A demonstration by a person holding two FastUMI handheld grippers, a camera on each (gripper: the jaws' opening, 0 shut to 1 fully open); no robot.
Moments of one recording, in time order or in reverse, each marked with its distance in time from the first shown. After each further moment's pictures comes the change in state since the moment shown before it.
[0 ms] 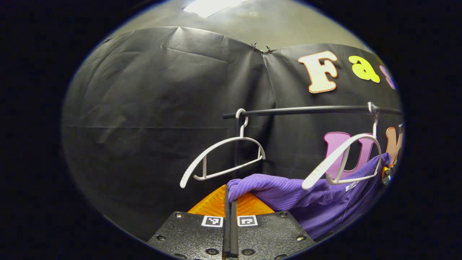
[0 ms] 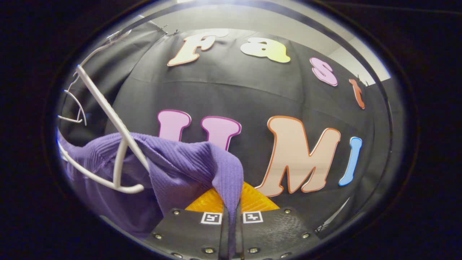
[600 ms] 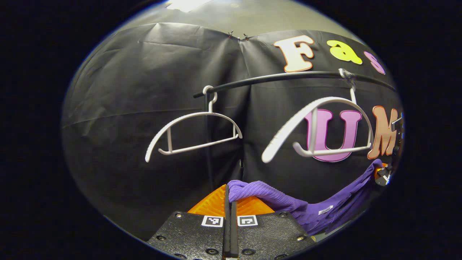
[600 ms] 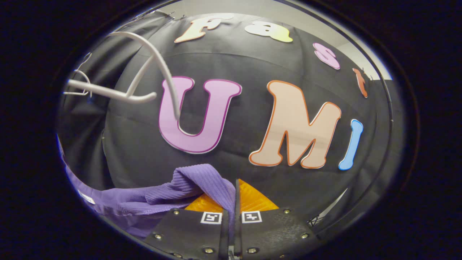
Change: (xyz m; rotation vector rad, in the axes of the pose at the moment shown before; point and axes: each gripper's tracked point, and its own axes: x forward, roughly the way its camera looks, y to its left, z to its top) left arm -0.015 -0.066 -0.058 0.072 0.099 -0.140; right arm -0.038 -0.014 -0.097 -0.072 0.173 0.041
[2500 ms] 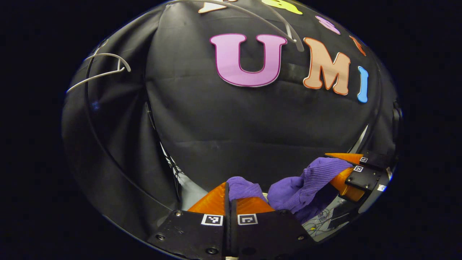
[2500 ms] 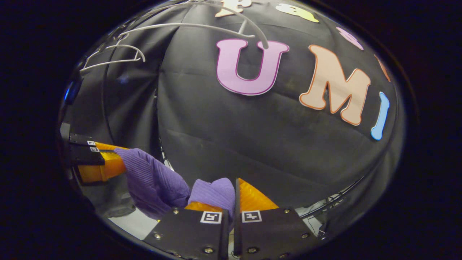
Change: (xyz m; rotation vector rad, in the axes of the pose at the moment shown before) left arm -0.005 -0.204 -0.210 0.143 0.449 -0.566; right arm -0.120 0.091 -0.131 -0.034 0.330 0.316
